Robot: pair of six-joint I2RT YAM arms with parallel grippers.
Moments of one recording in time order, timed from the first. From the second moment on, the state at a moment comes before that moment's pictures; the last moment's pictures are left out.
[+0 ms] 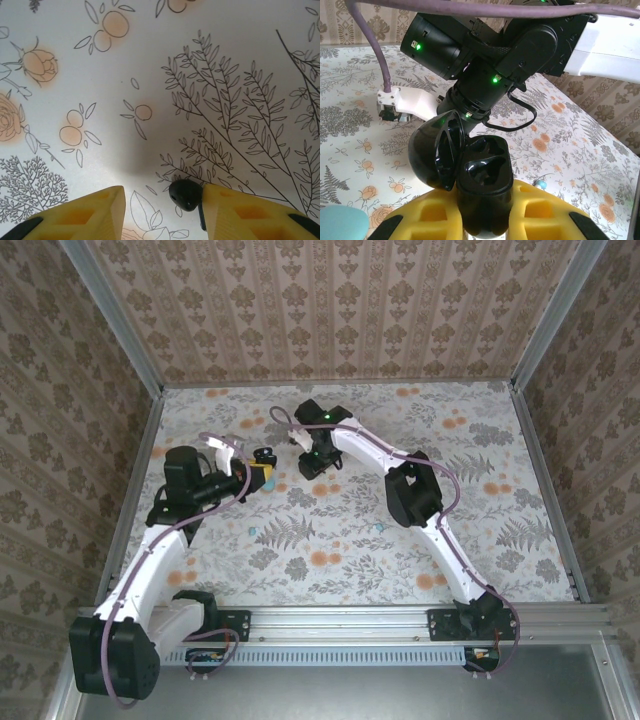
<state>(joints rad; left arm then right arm) -0.18 0.97 0.66 -0.08 0.78 -0.13 0.62 2.55 2.35 -1.10 -0.11 -0.12</state>
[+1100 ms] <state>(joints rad) -0.18 0.95 0.65 -0.09 0.78 -0.12 0.63 2.58 2.36 -1.12 -0.03 -0.16</state>
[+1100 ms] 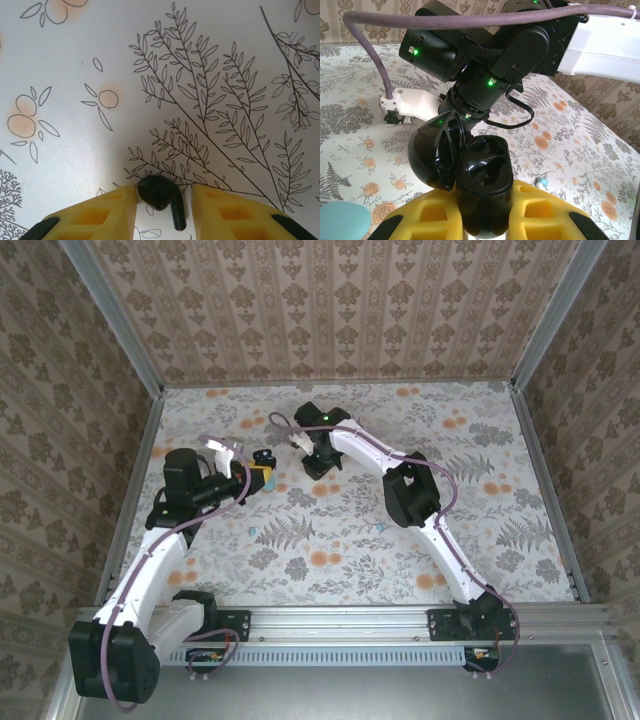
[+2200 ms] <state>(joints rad) -0.19 0.94 0.60 -0.07 0.78 -0.13 0.62 2.43 2.08 -0.89 -0.02 0.15</state>
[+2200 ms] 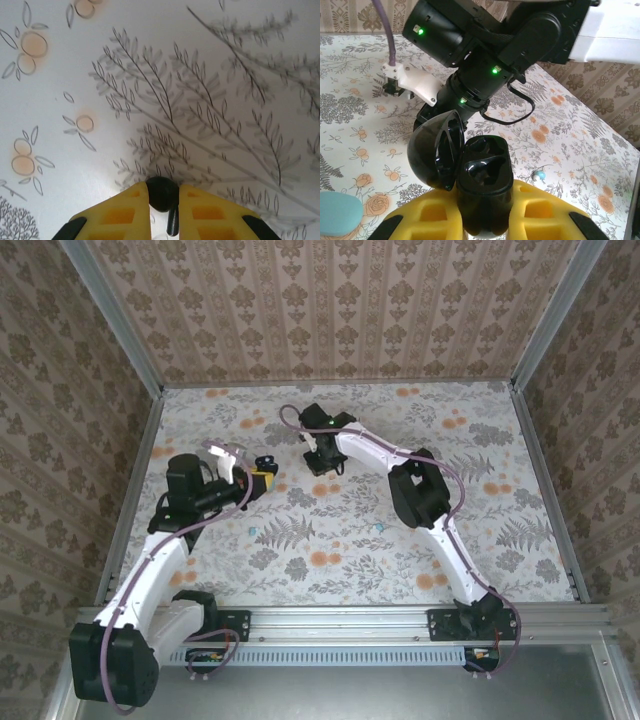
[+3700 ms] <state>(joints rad) -0.73 1.13 0.63 0.40 0.49 -0.18 0.83 1.08 0.96 -0.01 0.08 0.42</state>
